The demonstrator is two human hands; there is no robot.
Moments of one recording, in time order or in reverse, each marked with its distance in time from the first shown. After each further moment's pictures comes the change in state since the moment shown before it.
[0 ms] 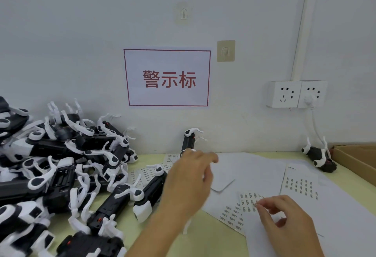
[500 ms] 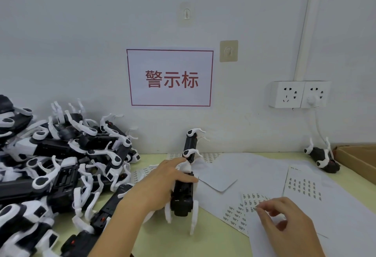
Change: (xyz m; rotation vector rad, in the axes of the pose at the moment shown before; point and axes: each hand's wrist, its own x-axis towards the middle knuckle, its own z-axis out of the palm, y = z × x) left_hand -0.001 -0.071 -0.033 0.135 -0.694 -0.085; right_hand -0.002 -0.001 0.003 -0.016 -0.048 -0.006
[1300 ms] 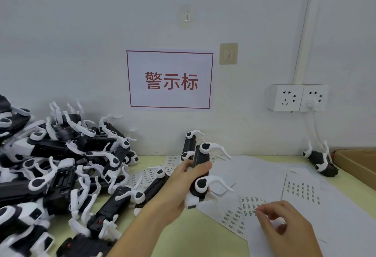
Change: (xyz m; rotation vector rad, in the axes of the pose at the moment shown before) left_hand 0.013 0.052 0.016 -1.564 0.108 -0.273; right_hand 0.002 0.004 0.000 0.023 0.003 -0.006
